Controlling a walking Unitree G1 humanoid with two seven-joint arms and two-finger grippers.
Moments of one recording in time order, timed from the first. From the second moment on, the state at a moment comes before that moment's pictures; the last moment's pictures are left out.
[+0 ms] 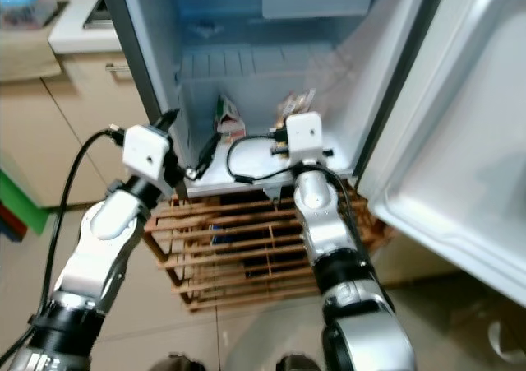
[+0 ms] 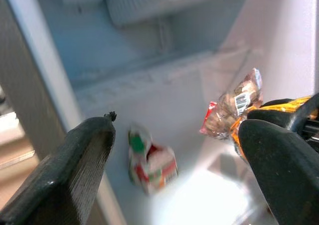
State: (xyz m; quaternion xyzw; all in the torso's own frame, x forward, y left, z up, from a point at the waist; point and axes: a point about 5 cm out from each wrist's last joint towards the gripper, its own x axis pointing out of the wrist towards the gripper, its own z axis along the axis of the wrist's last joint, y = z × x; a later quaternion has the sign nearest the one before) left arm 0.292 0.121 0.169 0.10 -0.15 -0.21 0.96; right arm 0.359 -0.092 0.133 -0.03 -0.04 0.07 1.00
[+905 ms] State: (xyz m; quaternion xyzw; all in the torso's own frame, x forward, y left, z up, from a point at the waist) left arm 0.217 0.132 0.167 0.09 -0.04 -0.23 0.97; right arm 0.399 -0.087 0.181 0.04 -0.05 0.04 1.00
